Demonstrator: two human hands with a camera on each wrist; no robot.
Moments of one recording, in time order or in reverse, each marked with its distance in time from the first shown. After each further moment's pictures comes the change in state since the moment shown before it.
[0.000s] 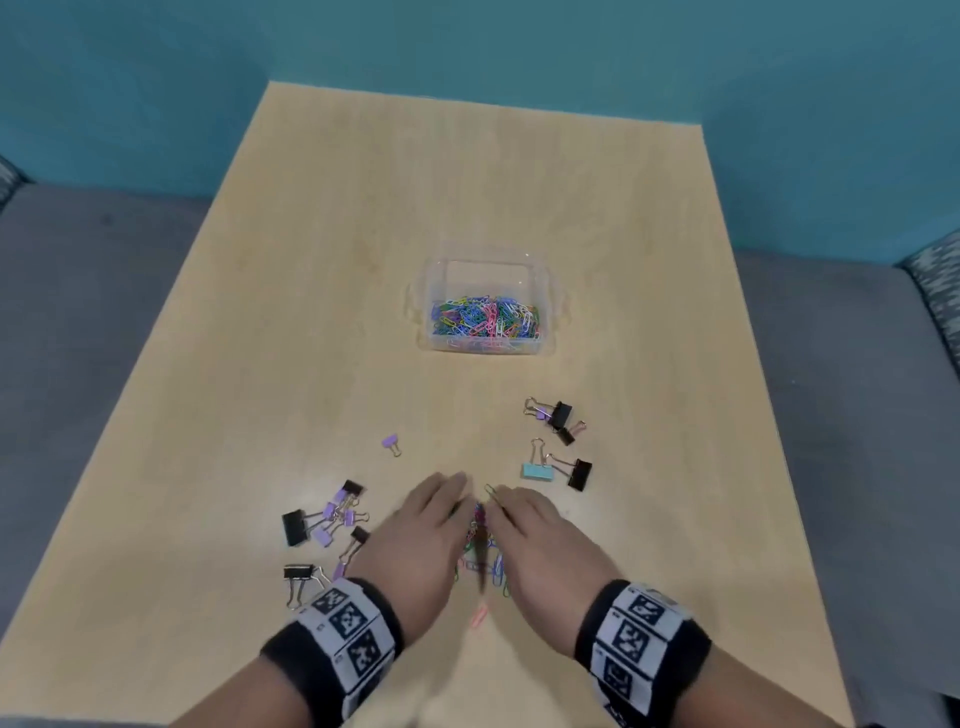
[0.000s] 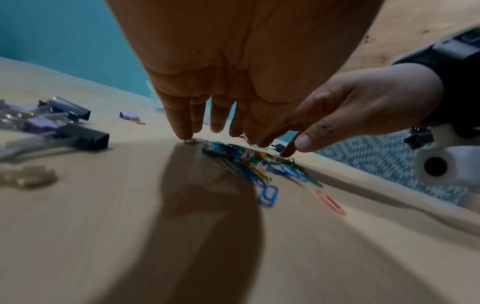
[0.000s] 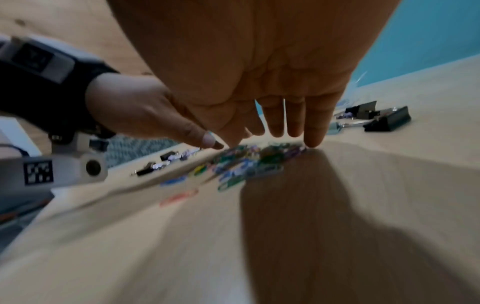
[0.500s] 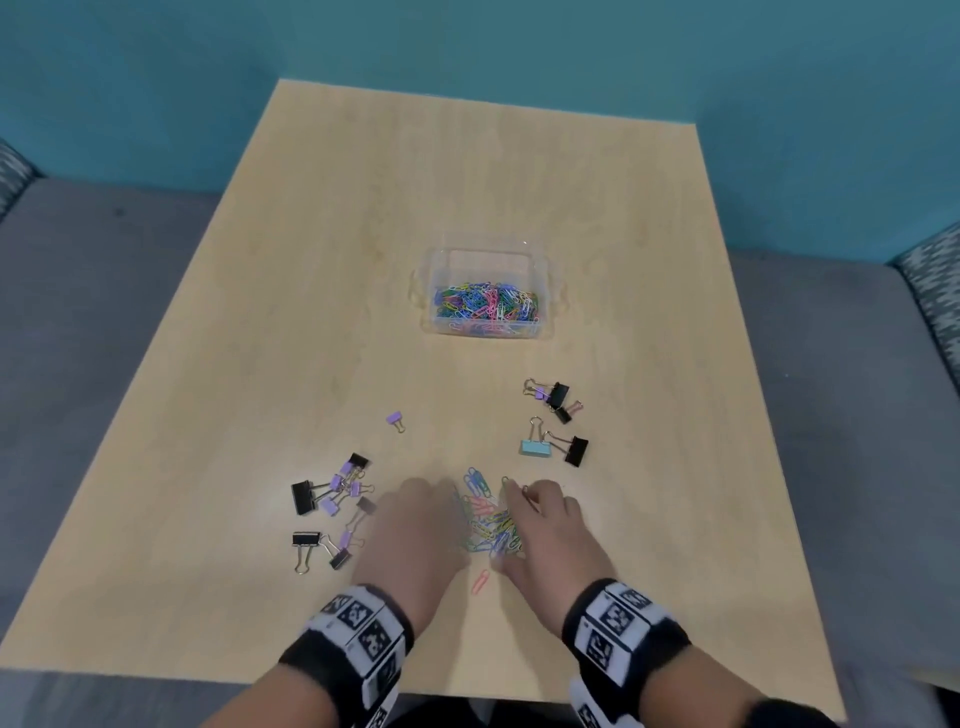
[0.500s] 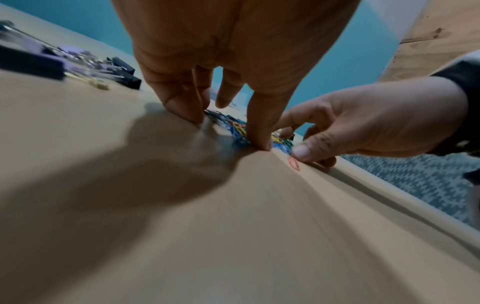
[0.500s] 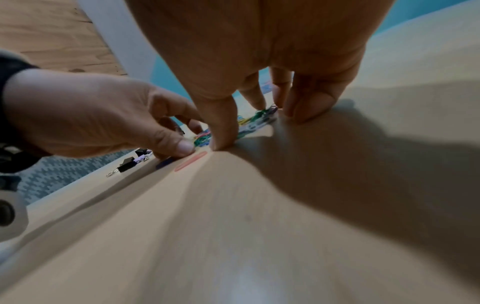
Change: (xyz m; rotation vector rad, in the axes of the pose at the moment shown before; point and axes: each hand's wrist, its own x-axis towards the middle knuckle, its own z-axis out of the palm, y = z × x) left_hand -0.025 0.023 0.007 -0.226 0.041 -0.341; right_hand -0.017 -0.015 0.013 0.164 0.063 0.287
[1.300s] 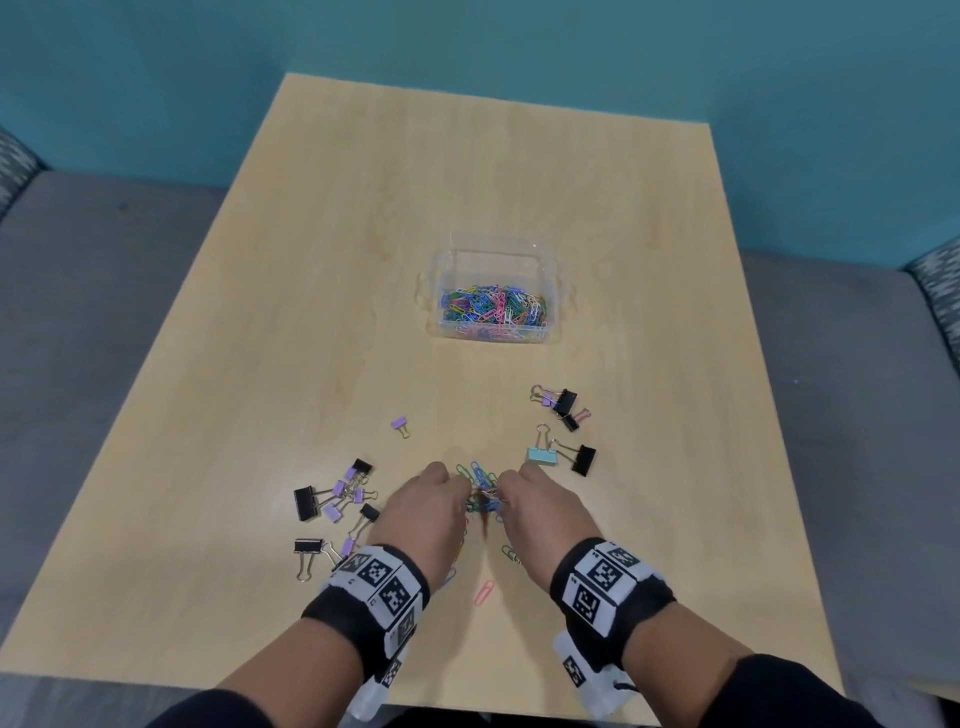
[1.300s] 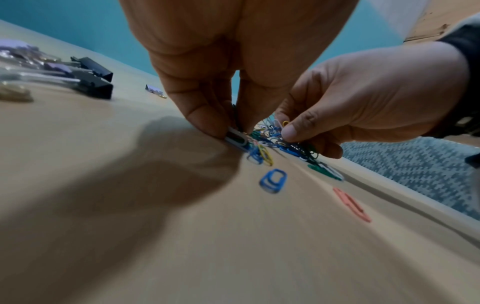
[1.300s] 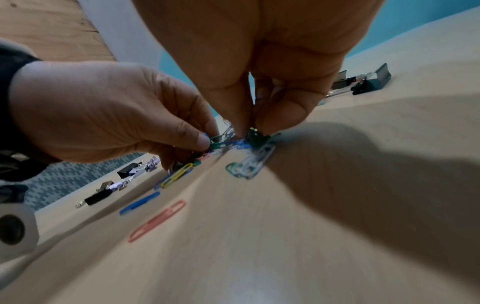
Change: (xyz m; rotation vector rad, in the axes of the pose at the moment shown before) left_hand 0.043 0.005 -0.007 0.068 0.034 0.028; right_hand 0.043 -0.012 -0.021 0.034 -0.021 -0.002
